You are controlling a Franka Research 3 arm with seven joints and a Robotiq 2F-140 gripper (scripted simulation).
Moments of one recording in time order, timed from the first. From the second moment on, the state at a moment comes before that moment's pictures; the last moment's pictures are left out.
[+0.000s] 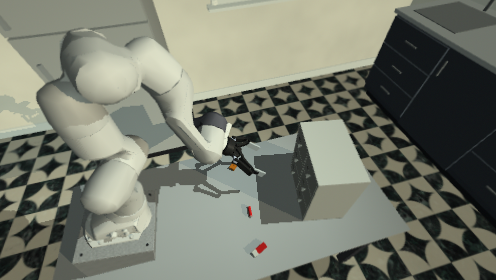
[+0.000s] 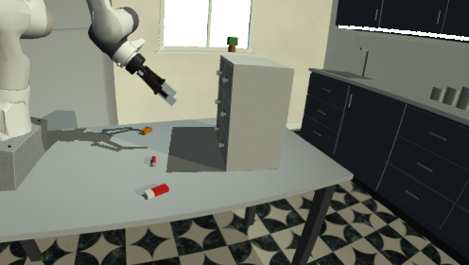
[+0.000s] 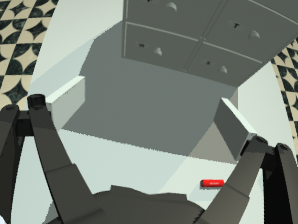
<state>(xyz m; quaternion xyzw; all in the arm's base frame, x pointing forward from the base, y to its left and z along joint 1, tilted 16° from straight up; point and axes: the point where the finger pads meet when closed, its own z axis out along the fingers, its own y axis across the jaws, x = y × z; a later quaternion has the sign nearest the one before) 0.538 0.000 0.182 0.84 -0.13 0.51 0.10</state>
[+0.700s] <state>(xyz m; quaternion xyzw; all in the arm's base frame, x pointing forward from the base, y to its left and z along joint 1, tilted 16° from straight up) 0.561 -0.009 0.166 0.78 -0.15 0.60 0.10</state>
